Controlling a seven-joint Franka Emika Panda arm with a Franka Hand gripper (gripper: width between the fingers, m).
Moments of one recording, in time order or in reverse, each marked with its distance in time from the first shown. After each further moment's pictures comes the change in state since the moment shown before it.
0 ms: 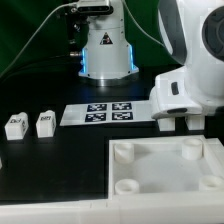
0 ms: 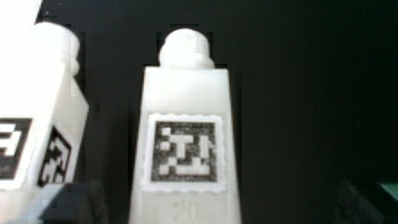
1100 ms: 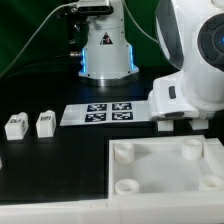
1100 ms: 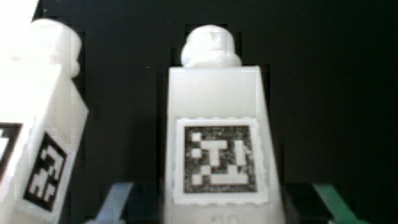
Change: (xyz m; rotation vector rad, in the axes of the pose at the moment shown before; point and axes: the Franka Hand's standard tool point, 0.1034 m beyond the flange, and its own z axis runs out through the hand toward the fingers) arm 0.002 0.003 0.006 0.001 -0.001 0.004
